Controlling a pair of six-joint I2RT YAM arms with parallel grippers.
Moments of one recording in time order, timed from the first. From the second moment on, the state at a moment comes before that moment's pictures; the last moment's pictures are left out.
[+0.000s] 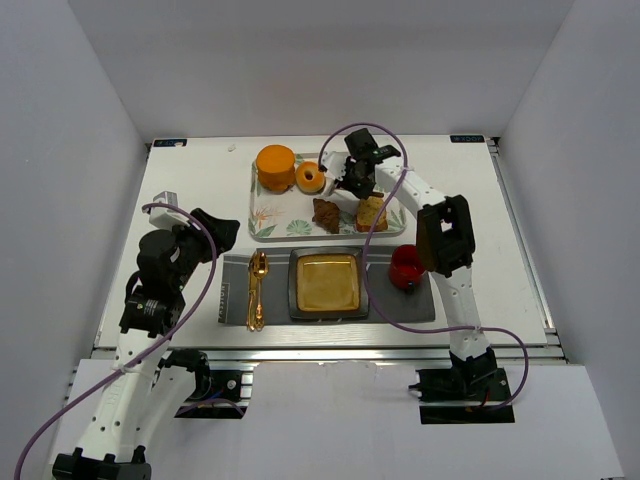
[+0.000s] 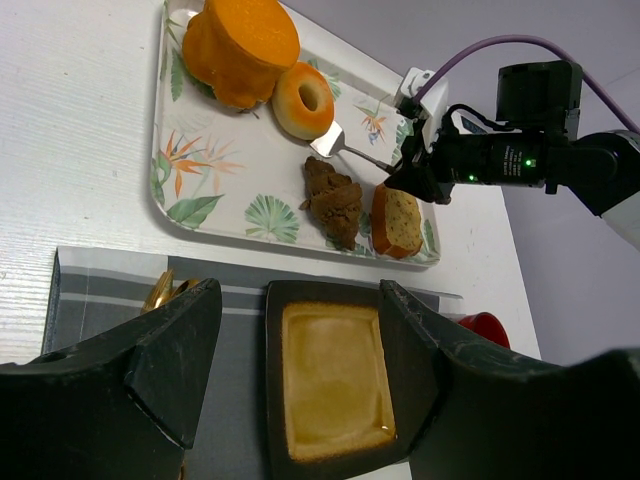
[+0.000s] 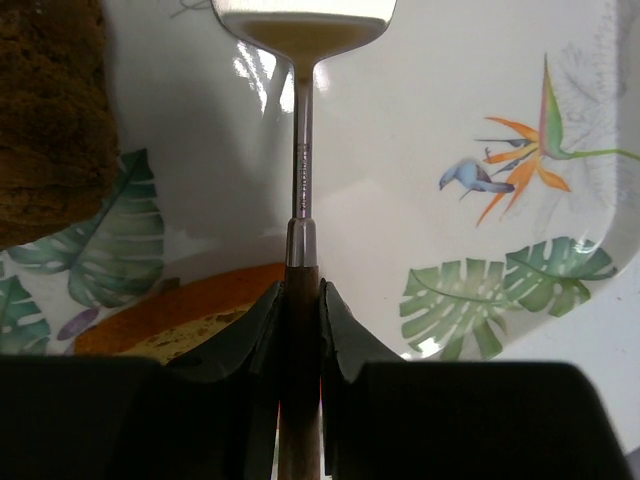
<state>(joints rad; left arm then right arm) -0.16 0.65 0.70 -0.27 0.08 -0.64 0.48 2.36 2.11 -0.79 -0.06 -0.79</state>
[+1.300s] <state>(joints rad) -0.16 0.65 0.70 -0.26 0.09 -0.64 0.38 2.12 2.01 -0.87 -0.36 -0.62</state>
